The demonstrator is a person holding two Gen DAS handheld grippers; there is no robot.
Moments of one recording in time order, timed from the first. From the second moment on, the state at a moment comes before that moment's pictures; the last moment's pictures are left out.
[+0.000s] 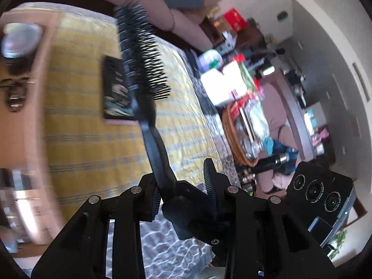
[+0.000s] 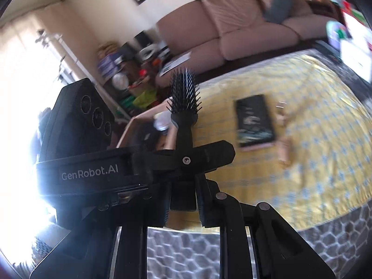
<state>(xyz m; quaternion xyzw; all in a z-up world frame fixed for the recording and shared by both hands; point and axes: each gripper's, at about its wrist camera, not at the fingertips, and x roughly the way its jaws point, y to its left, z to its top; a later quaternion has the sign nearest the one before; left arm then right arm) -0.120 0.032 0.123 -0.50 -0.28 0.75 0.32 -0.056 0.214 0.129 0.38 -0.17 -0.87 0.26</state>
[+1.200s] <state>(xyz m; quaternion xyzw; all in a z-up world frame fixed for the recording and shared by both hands) -0.187 -0.180 0.035 -0.52 -0.38 0.74 0.18 -0.170 -0.025 0.030 0.55 0.14 -0.78 0.25</state>
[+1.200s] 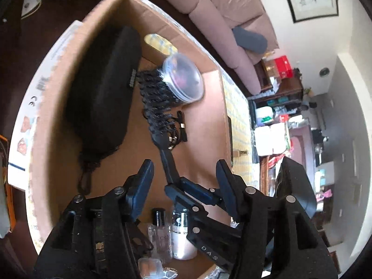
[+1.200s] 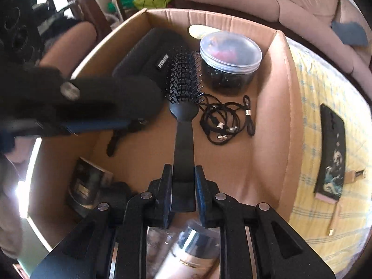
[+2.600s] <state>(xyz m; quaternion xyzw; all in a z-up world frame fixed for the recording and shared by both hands) -0.156 -0.073 0.115 -0.51 -0.23 0.80 0.23 -0.140 0.167 0.126 0.45 -0.04 -0.87 0.19</state>
